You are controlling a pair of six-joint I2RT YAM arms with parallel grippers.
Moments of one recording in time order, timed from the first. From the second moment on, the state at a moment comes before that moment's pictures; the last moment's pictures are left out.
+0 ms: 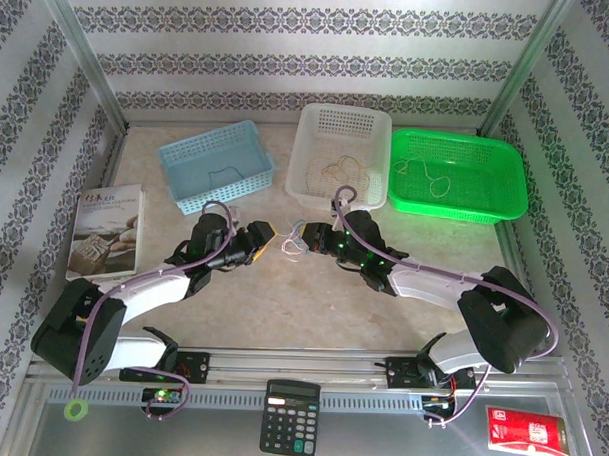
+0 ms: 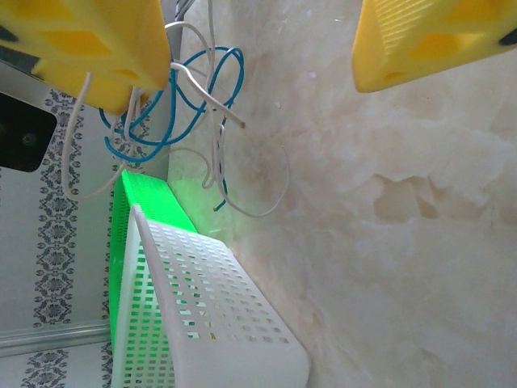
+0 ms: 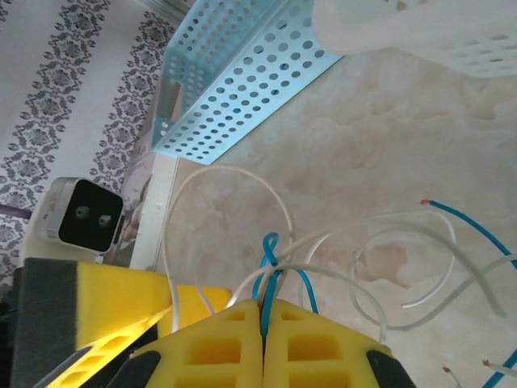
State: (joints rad) left arm -0.44 1.29 0.46 0.38 0.37 -1.20; right arm 0.69 1.43 0.62 0.42 -0.23 0.91
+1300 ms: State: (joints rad) left arm -0.45 1.10 0.79 0.13 0.36 -1.03; right arm 0.70 1.50 0.52 0.46 -0.22 0.89
